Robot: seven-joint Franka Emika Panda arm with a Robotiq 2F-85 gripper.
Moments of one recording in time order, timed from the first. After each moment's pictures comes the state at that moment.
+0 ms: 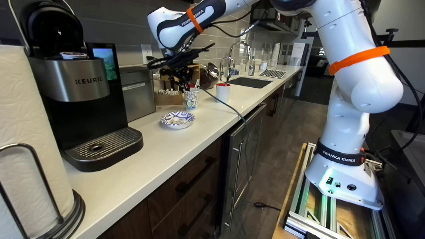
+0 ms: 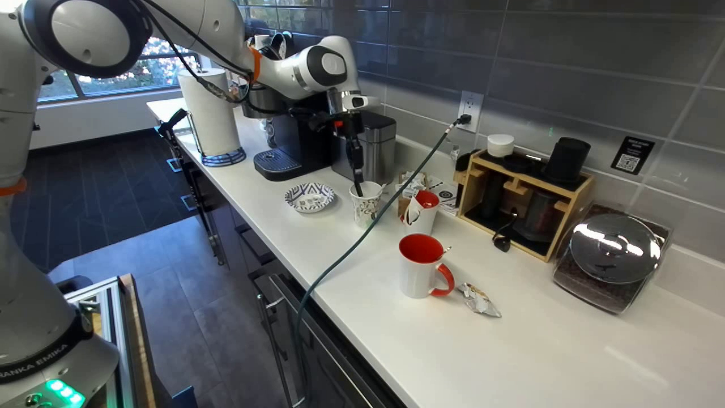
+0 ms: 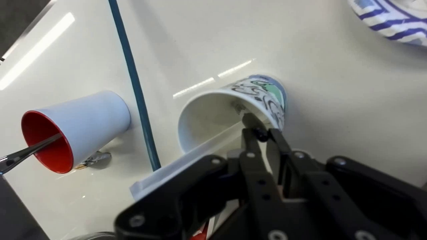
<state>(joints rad) 0.19 0.50 -0.08 -1.49 -0.40 1.84 0.68</state>
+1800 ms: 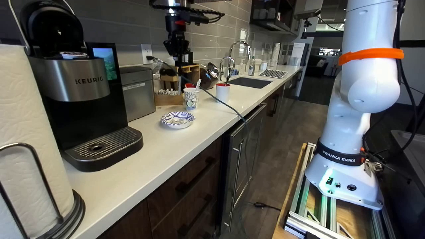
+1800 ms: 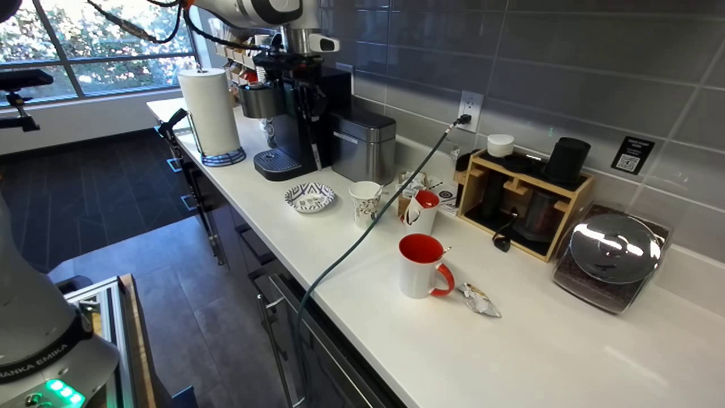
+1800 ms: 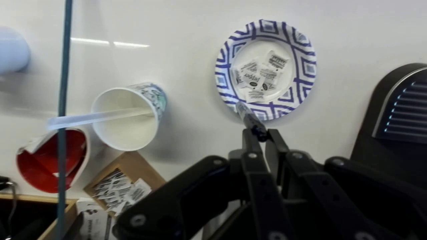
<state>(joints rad) 0.13 0.15 0.08 -1.66 -0.09 1.82 0.09</state>
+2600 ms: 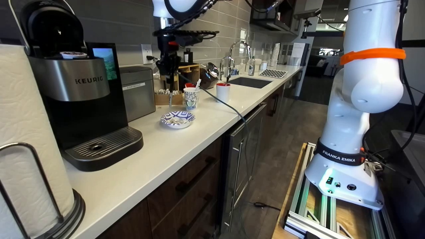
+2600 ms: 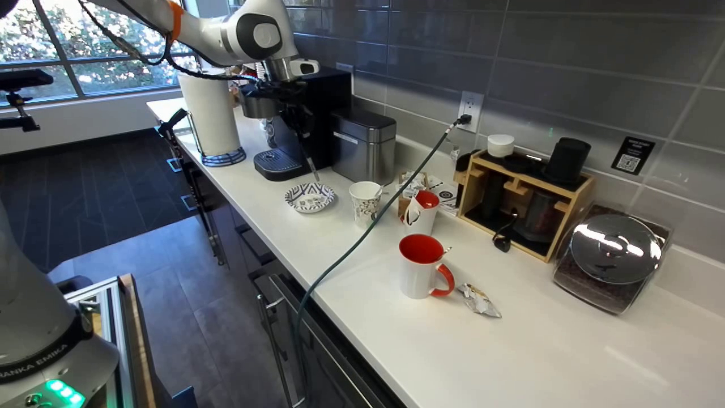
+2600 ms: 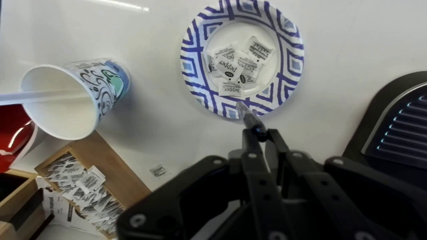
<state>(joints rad) 0.18 0.13 0.12 -1.87 -0.21 2.10 0.18</state>
